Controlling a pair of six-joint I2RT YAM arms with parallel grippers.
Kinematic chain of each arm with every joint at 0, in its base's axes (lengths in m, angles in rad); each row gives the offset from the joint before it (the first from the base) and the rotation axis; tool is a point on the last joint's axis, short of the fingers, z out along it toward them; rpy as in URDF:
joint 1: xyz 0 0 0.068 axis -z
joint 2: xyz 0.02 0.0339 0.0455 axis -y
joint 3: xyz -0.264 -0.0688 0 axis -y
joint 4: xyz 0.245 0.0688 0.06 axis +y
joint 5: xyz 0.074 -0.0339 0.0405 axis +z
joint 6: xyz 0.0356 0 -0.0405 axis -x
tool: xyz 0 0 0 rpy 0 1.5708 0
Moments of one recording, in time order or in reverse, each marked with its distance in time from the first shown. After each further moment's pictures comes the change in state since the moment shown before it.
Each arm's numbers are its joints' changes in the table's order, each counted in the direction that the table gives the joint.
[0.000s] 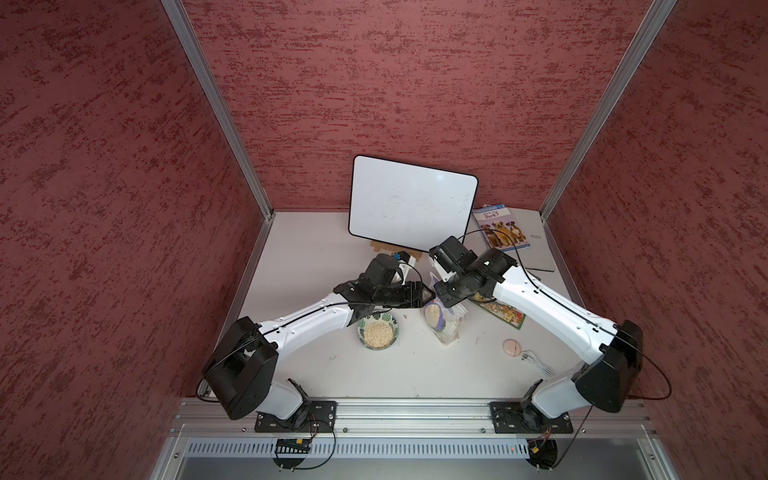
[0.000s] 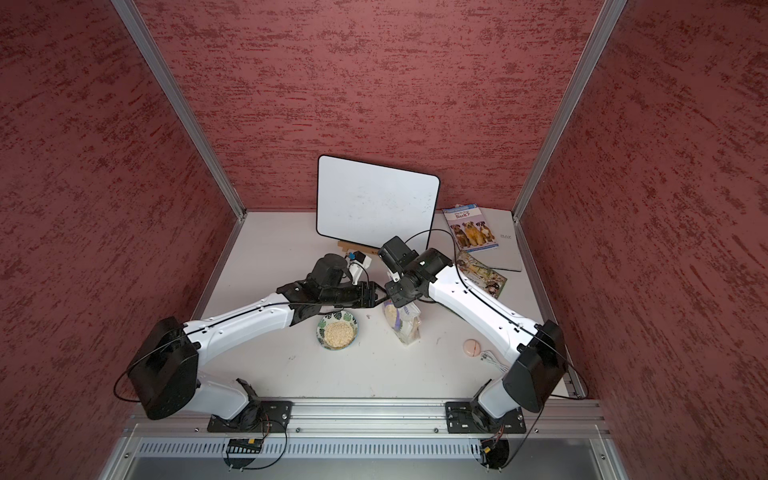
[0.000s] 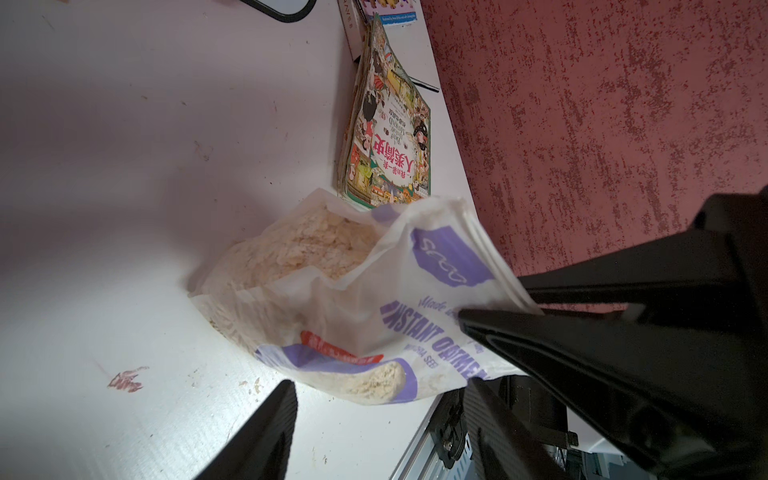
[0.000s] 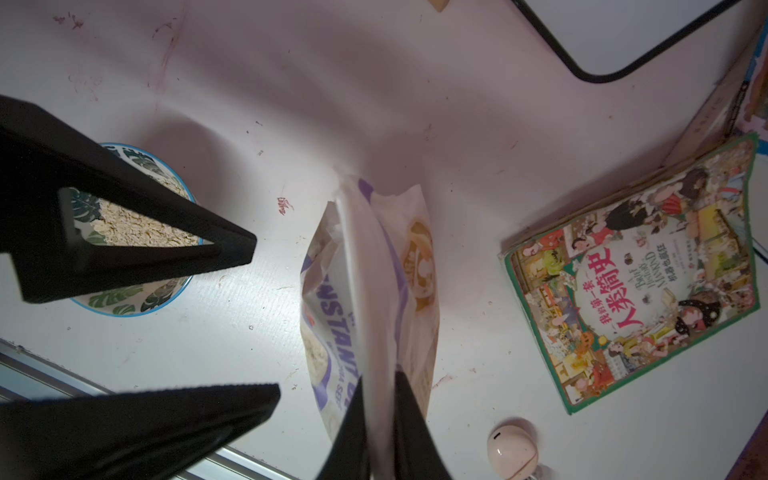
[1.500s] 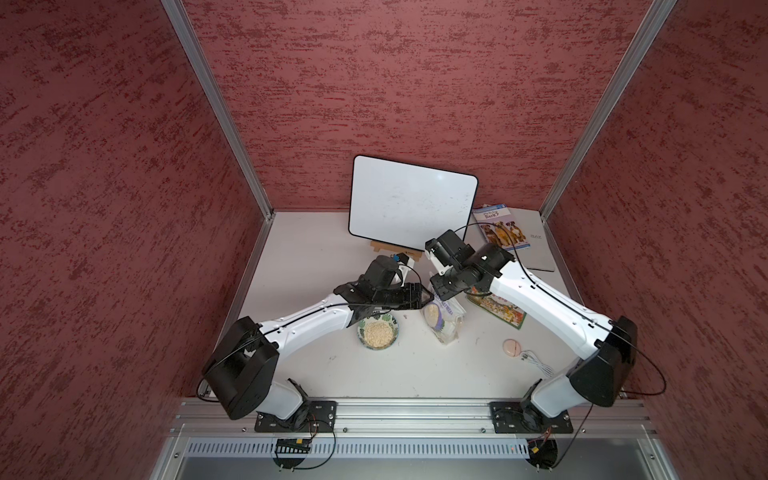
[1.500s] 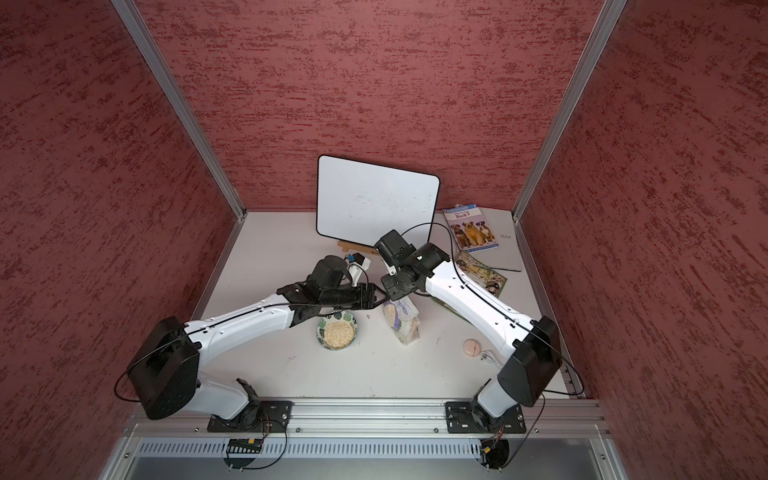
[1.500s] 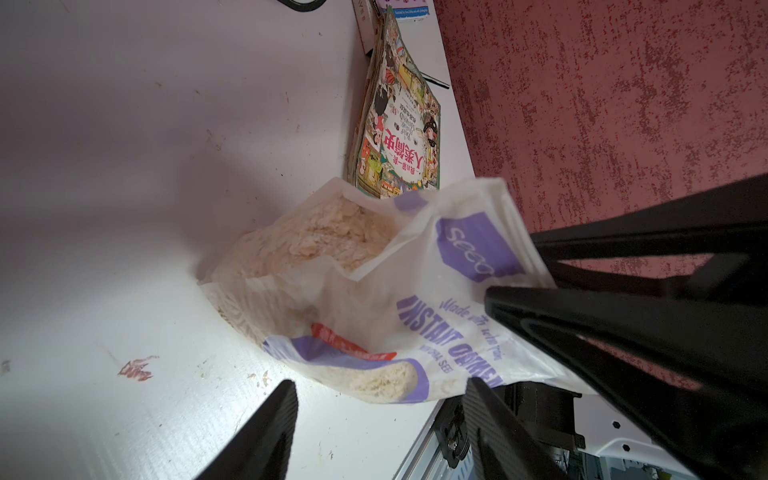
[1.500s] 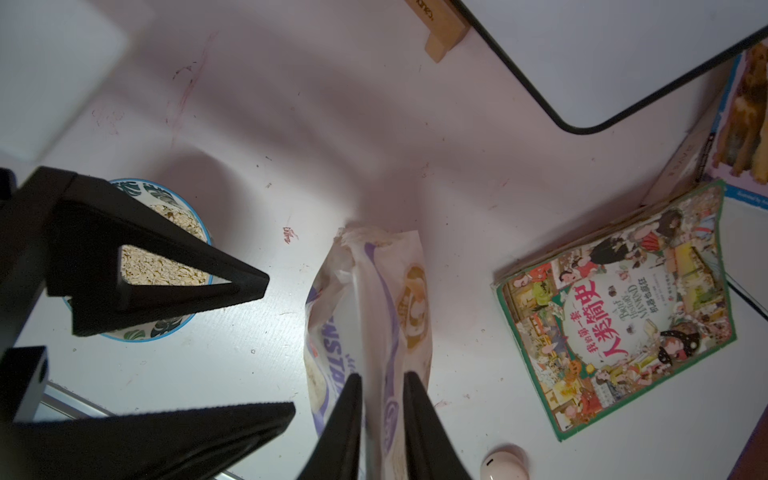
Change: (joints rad) left arm 0.000 0.001 -0.017 0.001 0.010 0.007; right arm 0.004 -0.034 0.064 -0.023 -0.012 0.026
